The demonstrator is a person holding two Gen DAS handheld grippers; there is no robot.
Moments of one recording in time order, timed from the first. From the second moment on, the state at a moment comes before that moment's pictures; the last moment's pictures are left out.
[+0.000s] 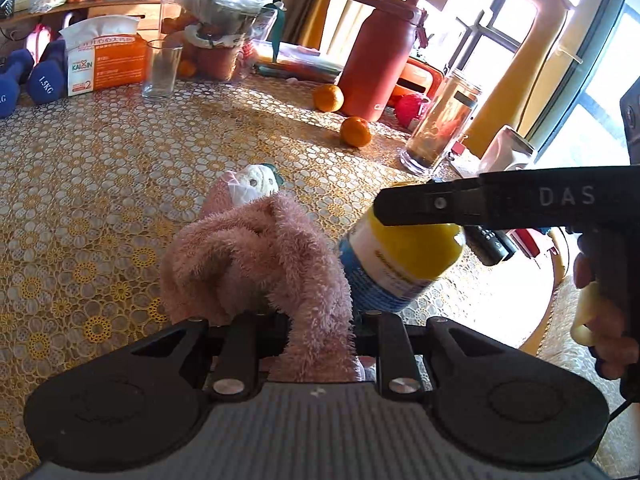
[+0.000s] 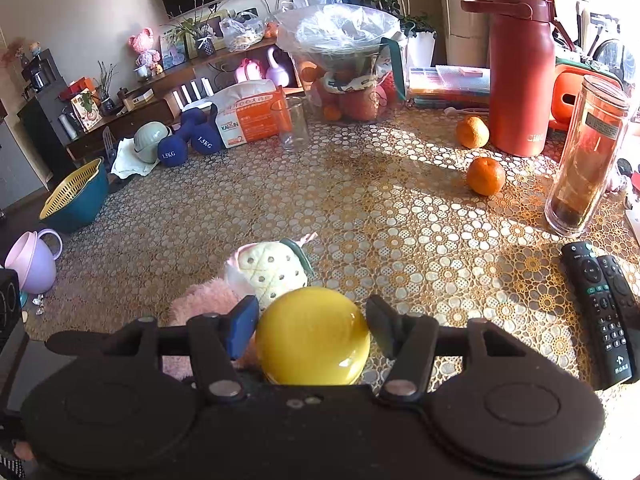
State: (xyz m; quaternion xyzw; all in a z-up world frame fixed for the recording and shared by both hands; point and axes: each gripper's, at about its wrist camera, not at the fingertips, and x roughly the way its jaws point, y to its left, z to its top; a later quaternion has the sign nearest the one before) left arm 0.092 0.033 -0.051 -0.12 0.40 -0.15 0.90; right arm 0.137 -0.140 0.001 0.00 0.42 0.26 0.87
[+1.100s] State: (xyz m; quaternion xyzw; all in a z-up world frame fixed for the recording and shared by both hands) left arm 0.104 0.065 -0.051 -0.09 0.41 -0.08 0.90; right arm 0.109 -0.129 0.009 -0.07 0.35 0.32 0.88
